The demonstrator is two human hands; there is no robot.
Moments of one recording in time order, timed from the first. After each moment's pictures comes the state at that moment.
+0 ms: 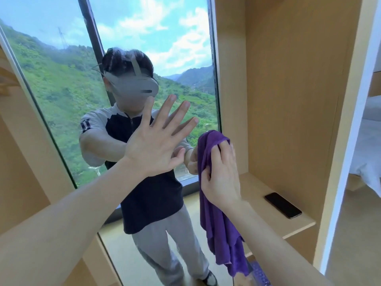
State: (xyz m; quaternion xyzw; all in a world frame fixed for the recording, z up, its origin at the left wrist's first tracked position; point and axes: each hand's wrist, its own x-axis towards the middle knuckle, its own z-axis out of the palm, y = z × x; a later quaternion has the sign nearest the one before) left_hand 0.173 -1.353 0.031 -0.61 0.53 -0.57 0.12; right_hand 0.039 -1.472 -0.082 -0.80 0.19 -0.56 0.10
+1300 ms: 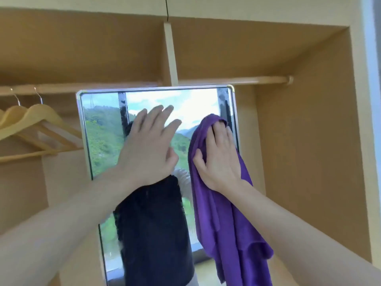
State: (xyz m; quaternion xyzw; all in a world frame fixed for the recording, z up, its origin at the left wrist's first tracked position) left_hand 0.166 -1.295 0.173 -0.67 0.48 -0.56 -0.04; right_hand 0.076 -1.465 0.118 -0.80 0.13 -0.59 -0.05
